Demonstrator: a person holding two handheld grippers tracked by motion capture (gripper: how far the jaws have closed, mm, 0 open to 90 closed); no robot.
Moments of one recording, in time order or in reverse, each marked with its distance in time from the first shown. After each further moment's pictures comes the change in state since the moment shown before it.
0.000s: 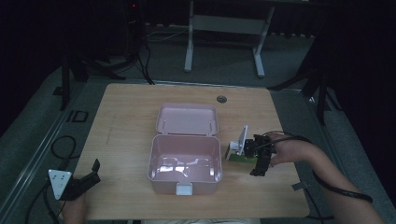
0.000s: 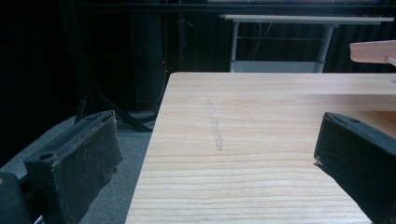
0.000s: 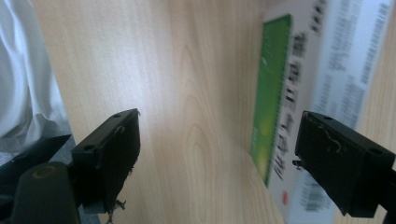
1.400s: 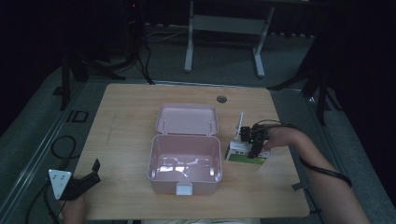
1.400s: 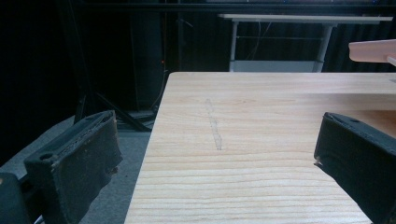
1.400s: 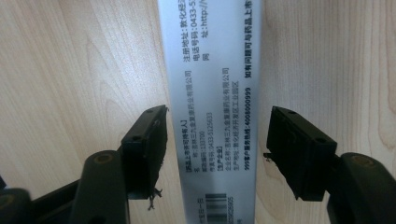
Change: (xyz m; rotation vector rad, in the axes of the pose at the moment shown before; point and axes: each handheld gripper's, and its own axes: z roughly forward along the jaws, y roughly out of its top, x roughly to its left) left arm 0.000 0.000 0.000 0.002 -0.004 0.001; right arm -0.065 -0.001 0.040 0.055 0.021 0.093
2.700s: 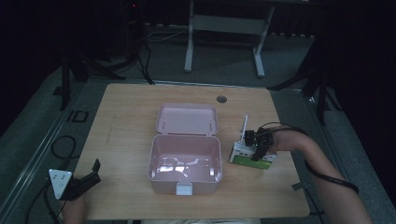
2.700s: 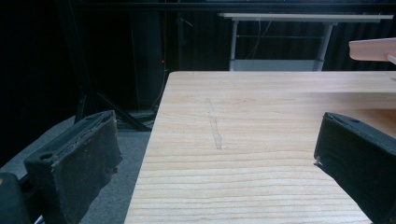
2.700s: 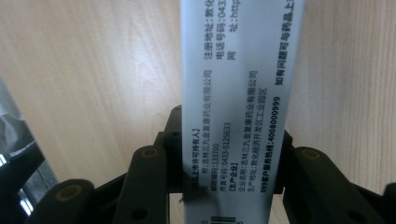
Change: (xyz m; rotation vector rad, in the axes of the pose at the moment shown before) left arm 0.000 0.000 0.000 0.003 0.000 0.004; right arm 0.020 -0.012 -0.013 0.005 0.041 0.001
